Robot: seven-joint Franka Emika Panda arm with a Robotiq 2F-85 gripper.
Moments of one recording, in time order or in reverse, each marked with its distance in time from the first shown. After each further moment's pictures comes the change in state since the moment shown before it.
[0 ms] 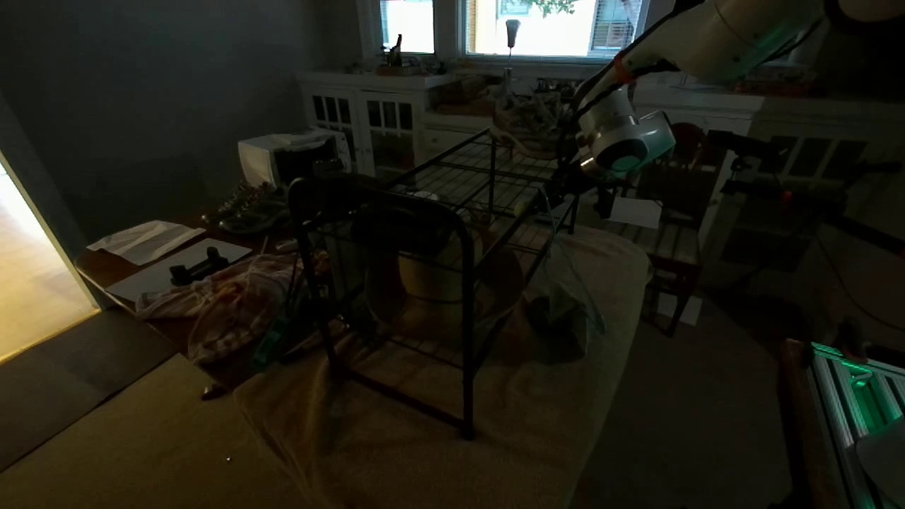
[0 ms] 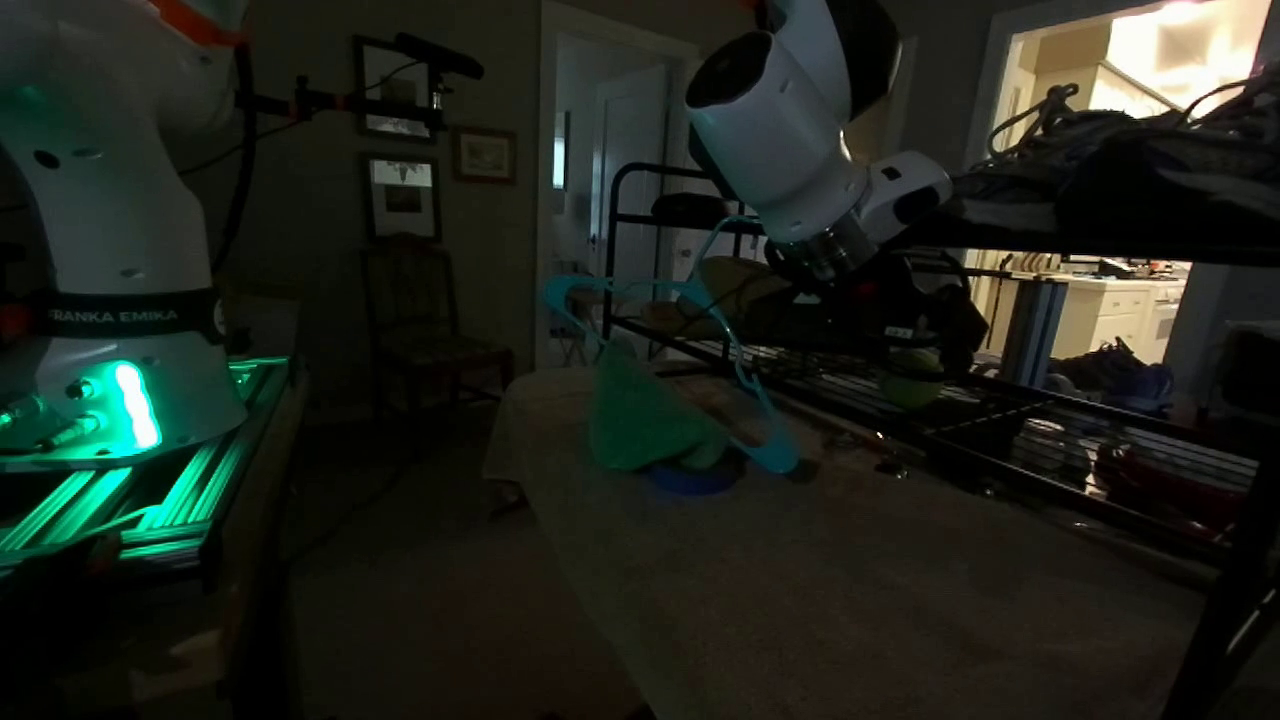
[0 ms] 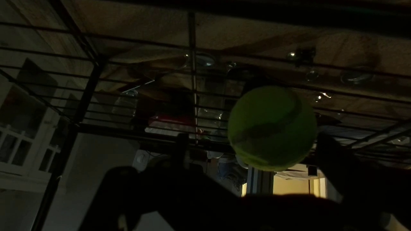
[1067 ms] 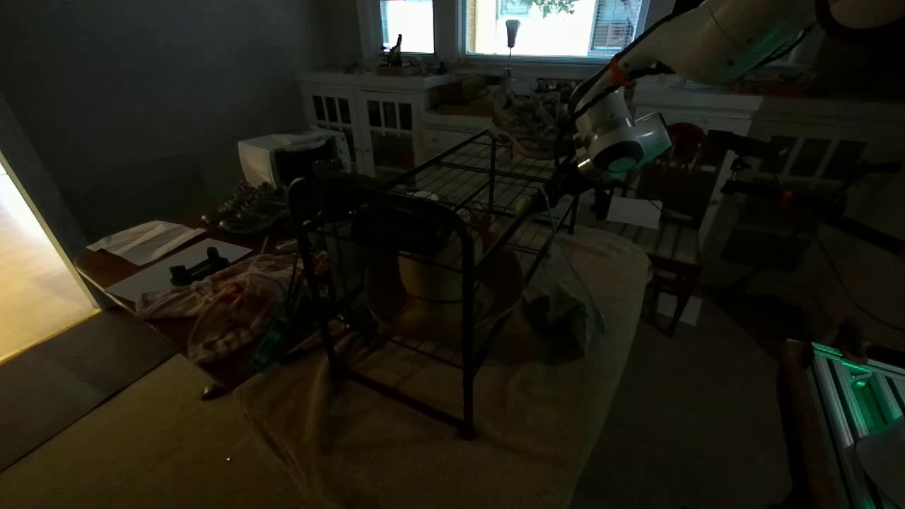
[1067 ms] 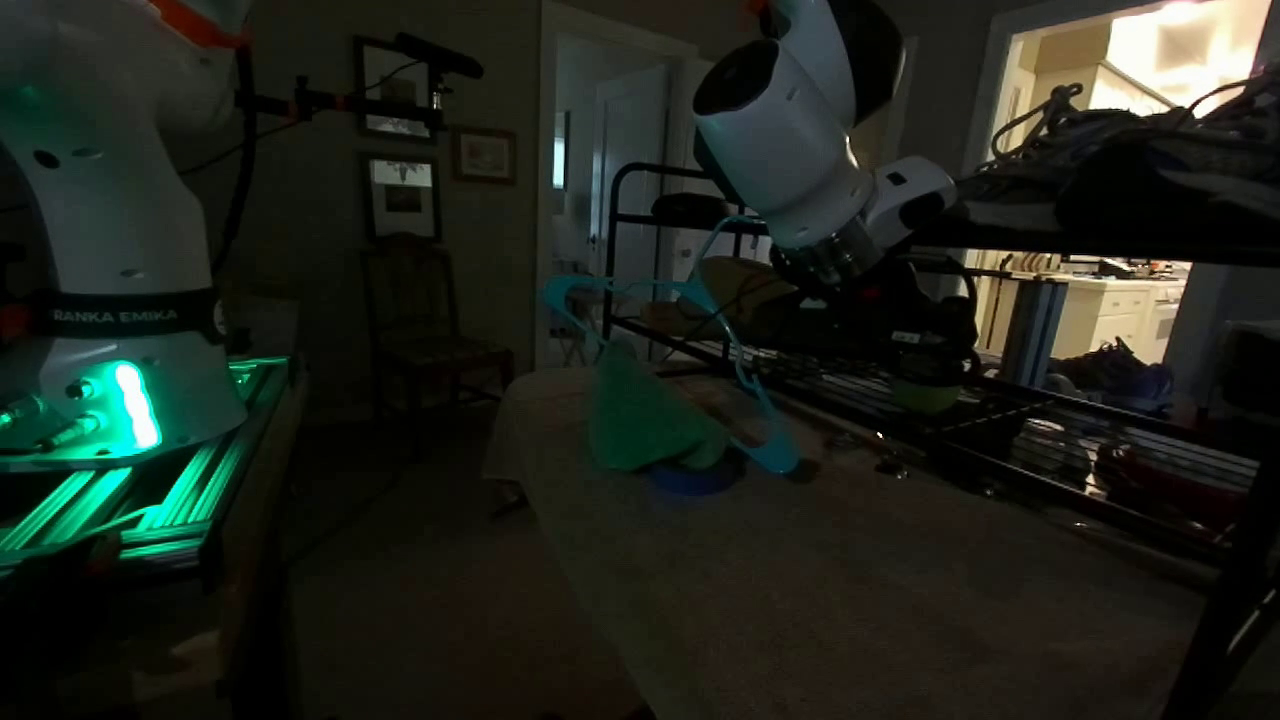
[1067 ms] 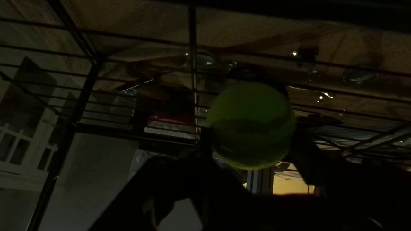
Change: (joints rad) arm -0.001 0.020 0.003 0.024 0.000 0.000 0.000
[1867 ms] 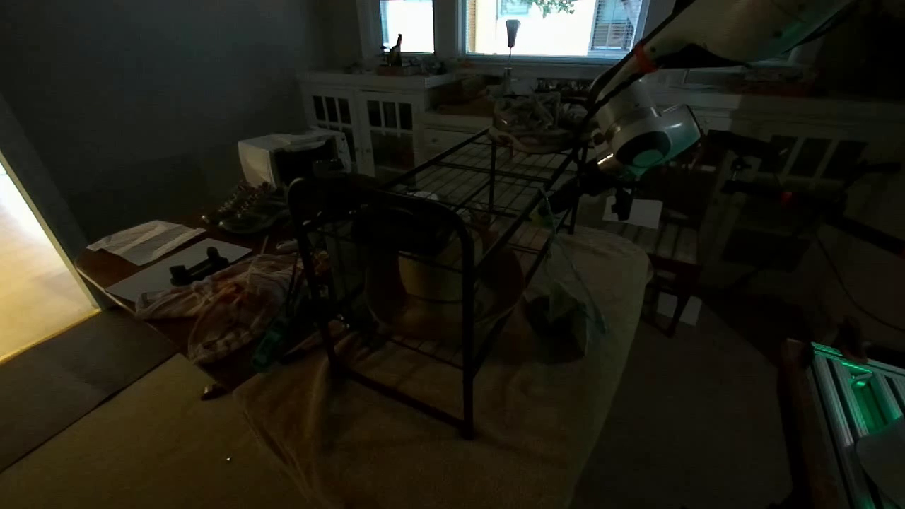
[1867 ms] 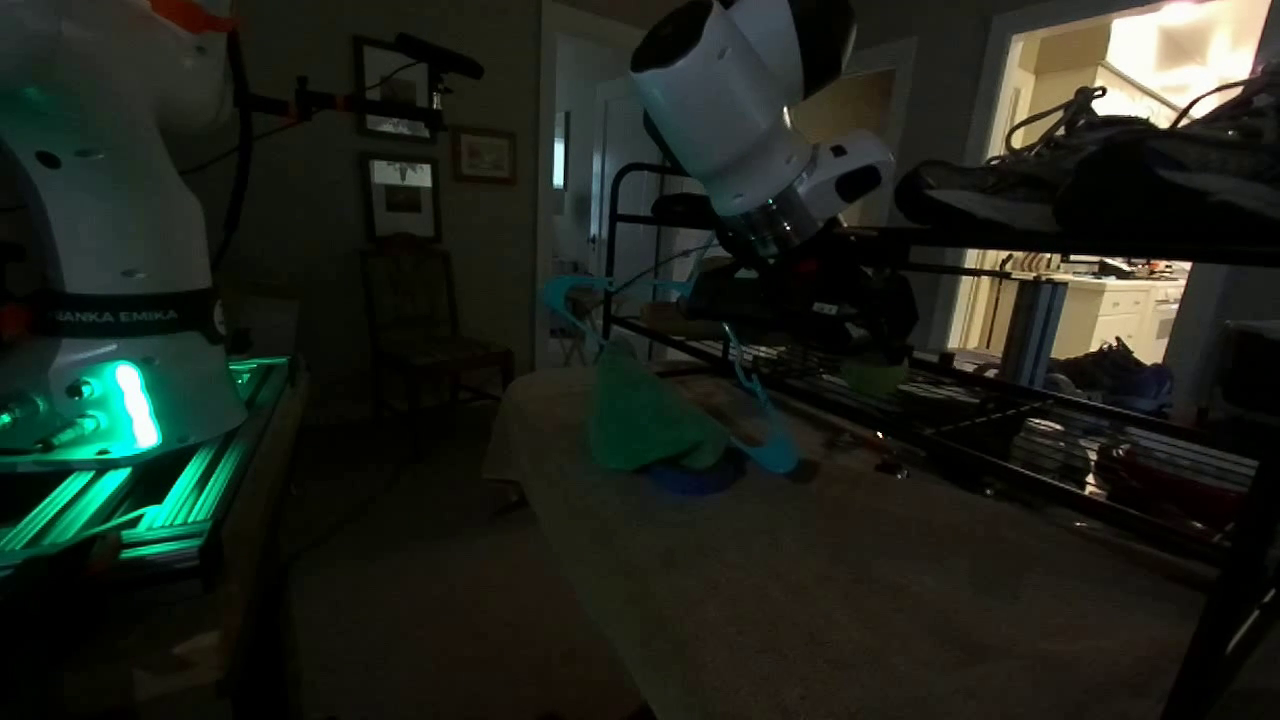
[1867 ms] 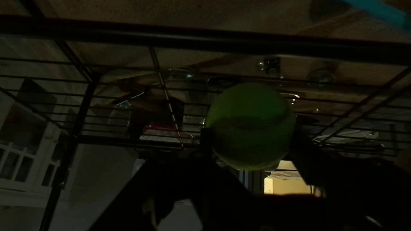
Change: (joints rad) arm 0.015 -0.168 -0.002 -0.209 -0.005 0.013 0.027
